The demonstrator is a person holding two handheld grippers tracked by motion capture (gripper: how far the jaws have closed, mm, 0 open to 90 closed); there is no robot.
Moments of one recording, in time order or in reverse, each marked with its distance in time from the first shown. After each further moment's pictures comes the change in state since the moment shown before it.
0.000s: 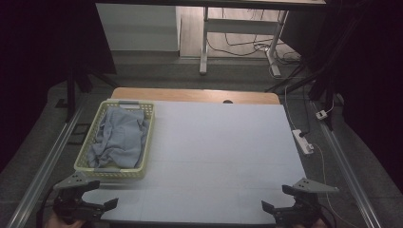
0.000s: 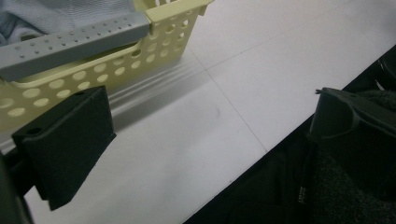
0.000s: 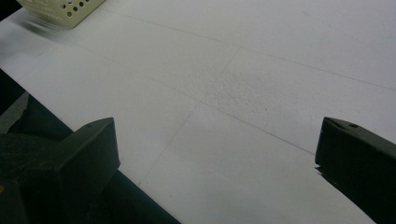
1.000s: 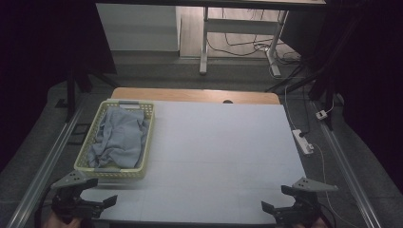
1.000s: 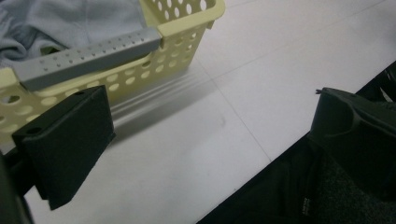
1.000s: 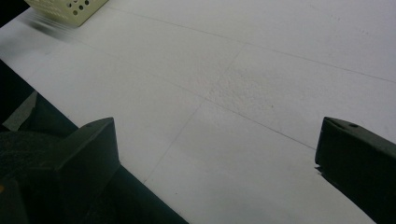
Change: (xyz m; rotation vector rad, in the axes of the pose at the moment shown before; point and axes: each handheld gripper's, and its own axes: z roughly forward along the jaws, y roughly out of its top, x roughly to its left) left arm 0.000 0.003 -0.004 -0.035 0.030 -0.009; right arm -0.001 0.000 0.001 0.016 0.024 0.012
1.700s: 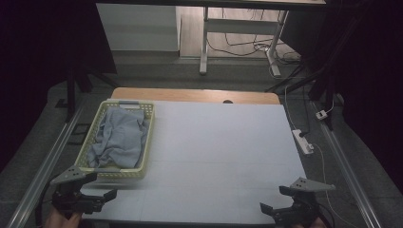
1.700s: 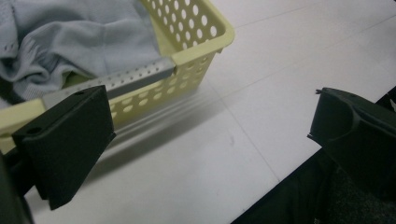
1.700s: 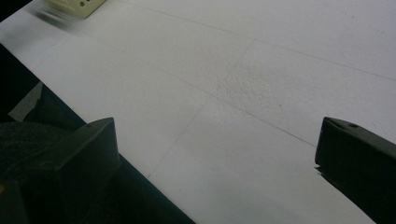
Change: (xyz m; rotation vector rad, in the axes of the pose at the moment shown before) left arm 0.001 0.011 0.000 -0.042 0.036 0.003; right arm 0.001 0.001 0.002 0.022 0.023 -0.023
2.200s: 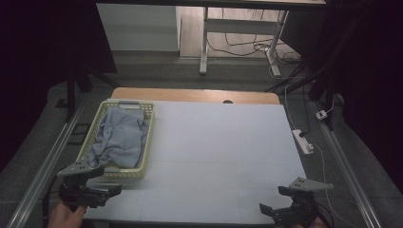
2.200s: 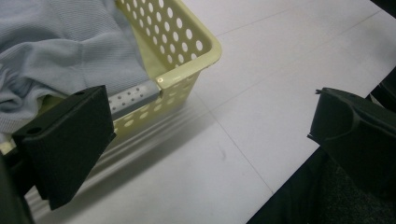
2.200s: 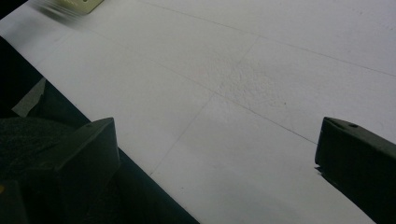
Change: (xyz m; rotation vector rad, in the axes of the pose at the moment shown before) left arm 0.005 0.014 0.012 0.010 -0.072 0.027; right arm 0.000 0.001 0.002 0.017 0.014 -0.005
